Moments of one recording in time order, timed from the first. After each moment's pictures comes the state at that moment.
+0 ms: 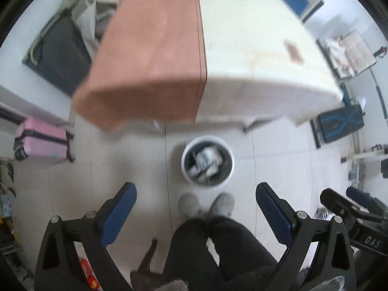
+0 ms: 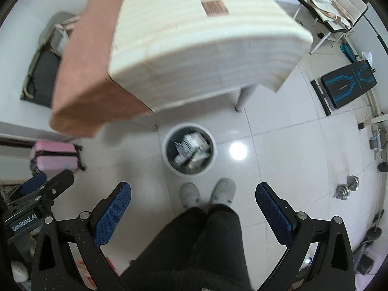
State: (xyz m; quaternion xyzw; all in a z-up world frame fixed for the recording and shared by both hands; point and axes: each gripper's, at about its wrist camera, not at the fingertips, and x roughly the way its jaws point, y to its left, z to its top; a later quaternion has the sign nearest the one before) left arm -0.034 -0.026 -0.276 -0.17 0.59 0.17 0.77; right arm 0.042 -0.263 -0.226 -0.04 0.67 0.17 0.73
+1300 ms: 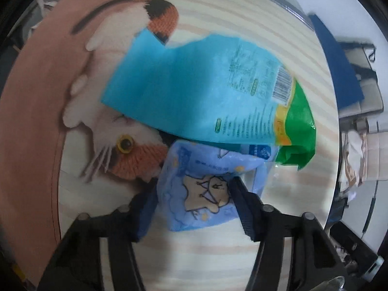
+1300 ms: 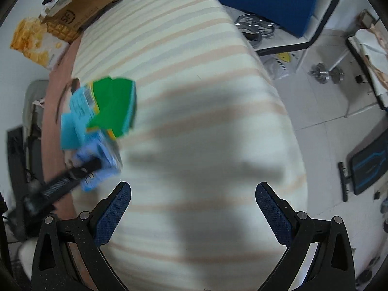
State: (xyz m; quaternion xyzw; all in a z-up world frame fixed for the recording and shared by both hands) left arm 0.550 0.153 -0.353 -0.30 0.58 0.21 0.73; right arm 0.724 -0.114 -0.306 0.01 0.68 0.22 0.70
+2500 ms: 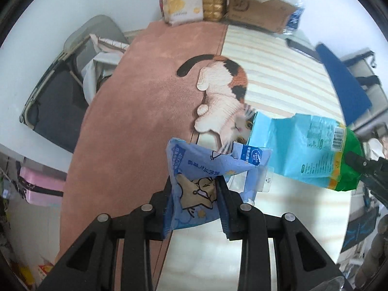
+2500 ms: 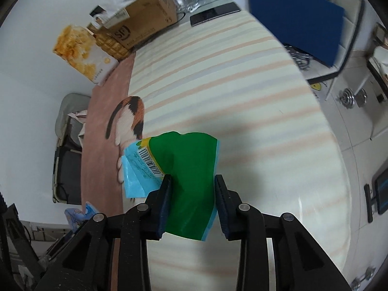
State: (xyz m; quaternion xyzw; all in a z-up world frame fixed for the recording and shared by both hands) left arm 0.401 0.147 -0.236 -0.19 0.51 0.31 0.78; right arm 0.668 -0.055 -0.239 0.07 0.60 0.28 0.75
